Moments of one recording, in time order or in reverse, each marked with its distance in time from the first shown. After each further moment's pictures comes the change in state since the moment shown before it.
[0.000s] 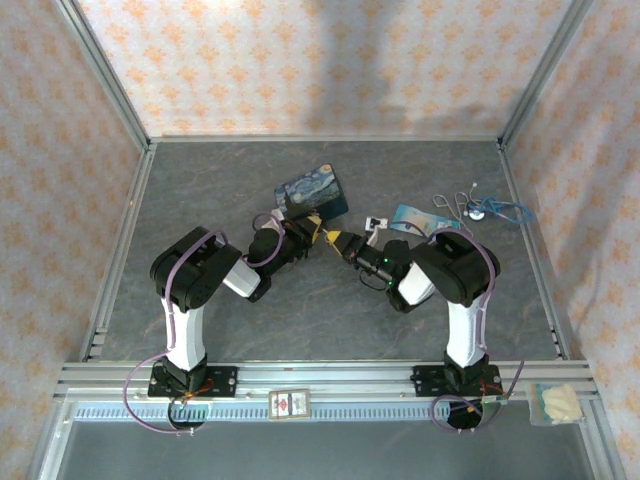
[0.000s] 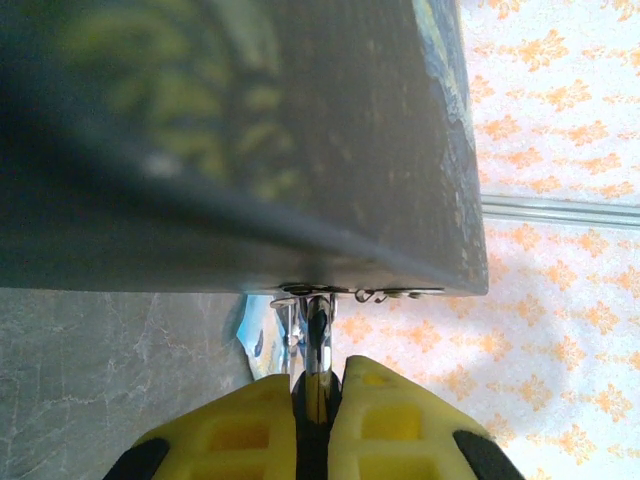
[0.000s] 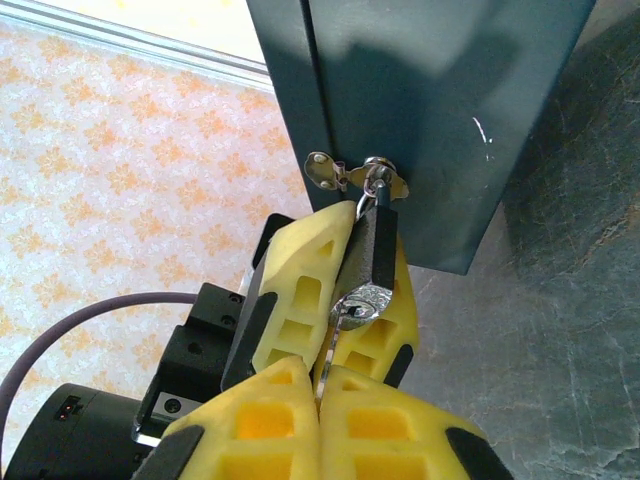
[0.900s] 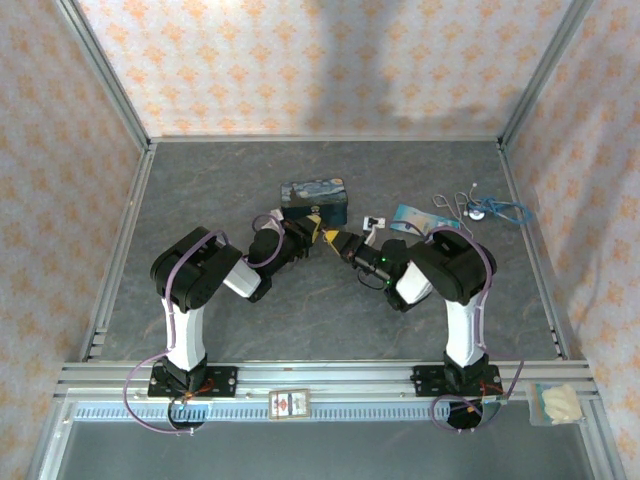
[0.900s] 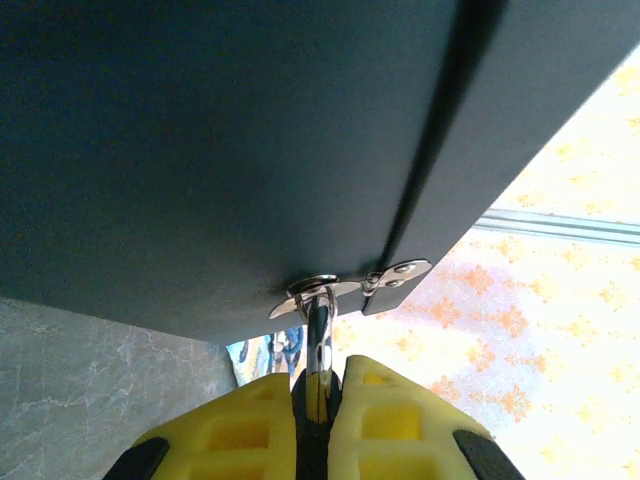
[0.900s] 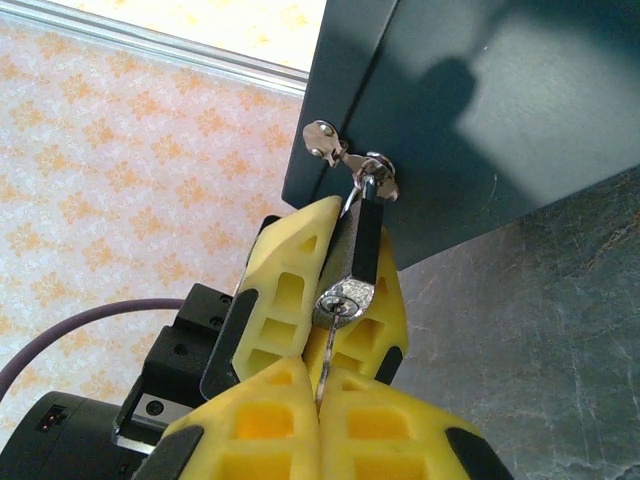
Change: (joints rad) left arm -0.006 0.000 0.000 0.016 -0.023 -0.043; right arm 0.007 0.027 0.022 0.007 0.000 0.000
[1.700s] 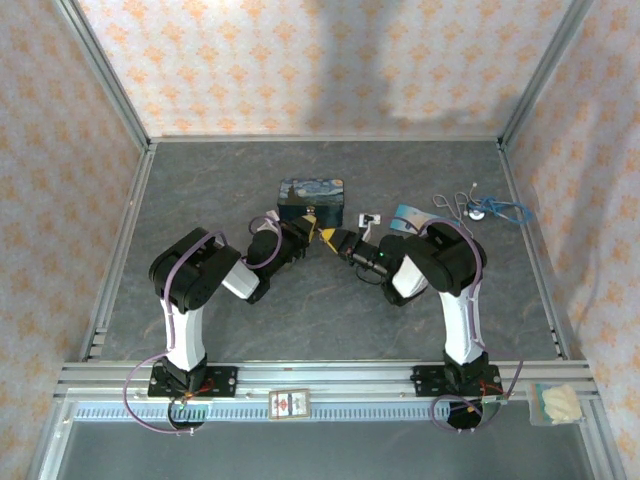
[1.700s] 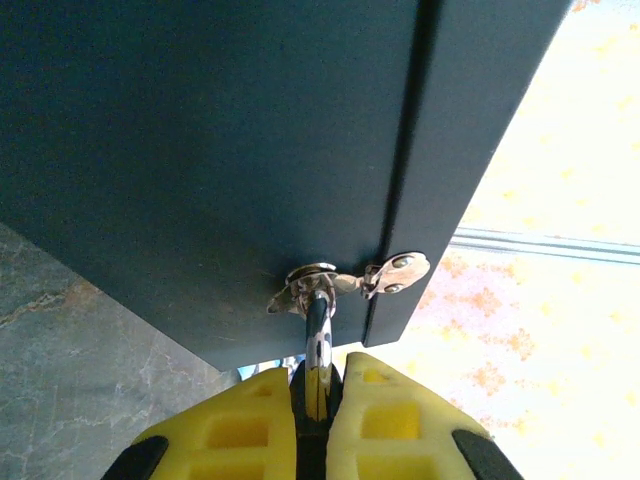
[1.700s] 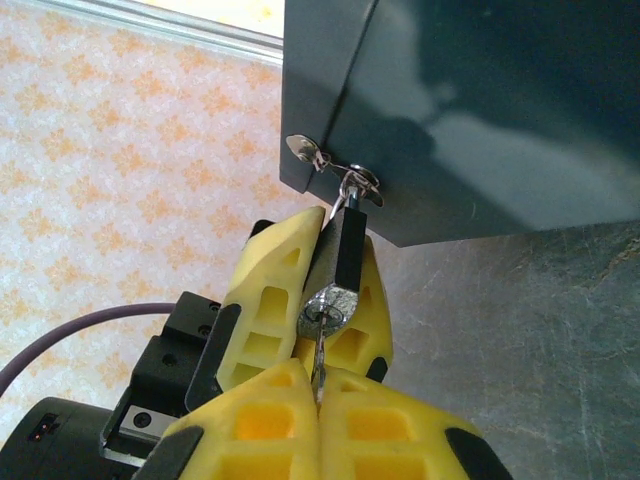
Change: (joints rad) left arm 0.001 -0.014 -0.023 -0.005 -0.042 0.020; right arm -0.035 0.091 0.074 0.033 -0.107 0.029
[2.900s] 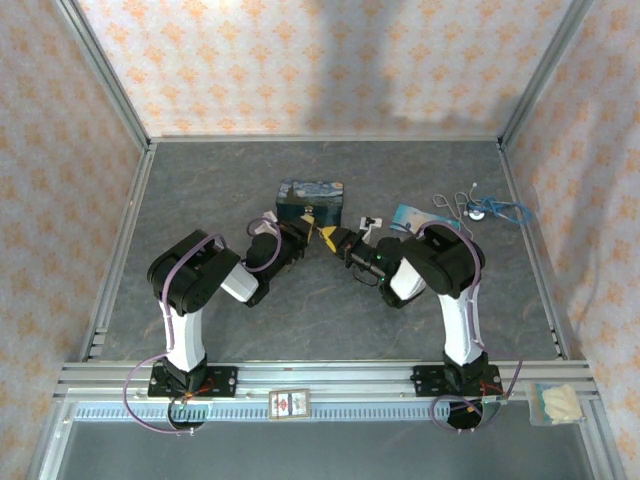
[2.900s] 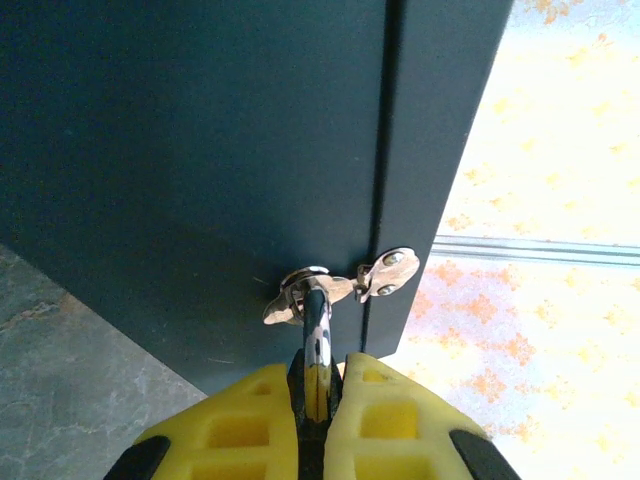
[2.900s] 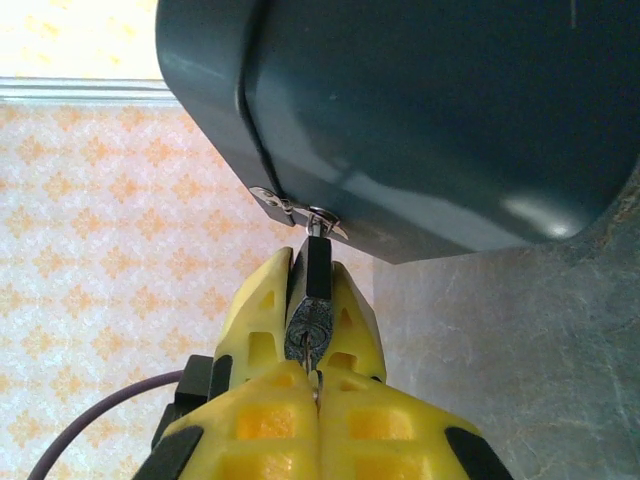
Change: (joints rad) left arm -0.019 -0.017 -0.023 0.031 -0.061 0.029; right arm 0.042 -0.010 -0.007 0.005 0.130 0.218
